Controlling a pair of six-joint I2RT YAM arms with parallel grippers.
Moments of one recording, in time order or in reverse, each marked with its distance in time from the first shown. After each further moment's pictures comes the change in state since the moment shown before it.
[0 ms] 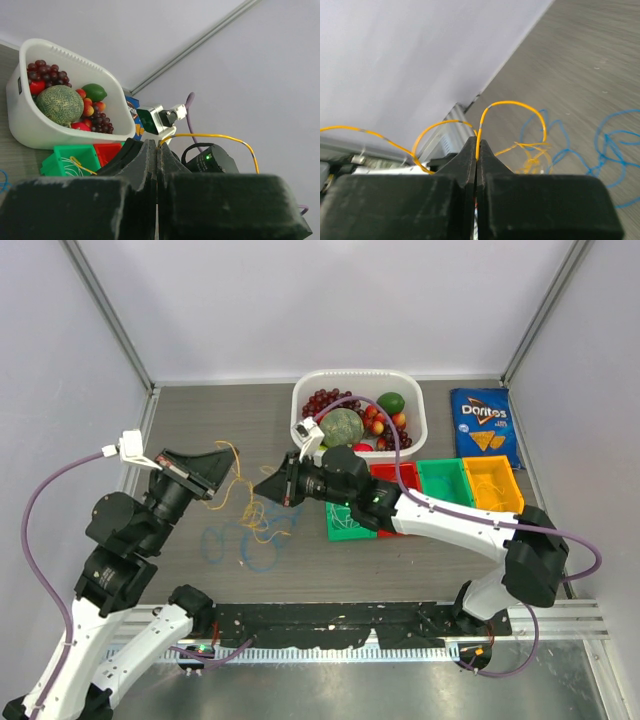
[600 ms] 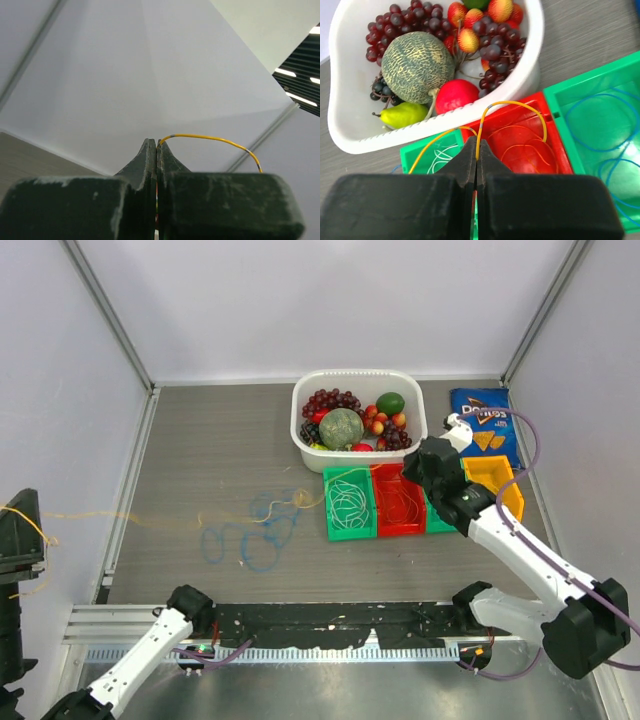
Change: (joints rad) left arm 0.000 -0.168 0.616 -0.390 -0.470 0.423; right arm -0.521 -0.419 -0.323 -0.475 0.571 -0.017
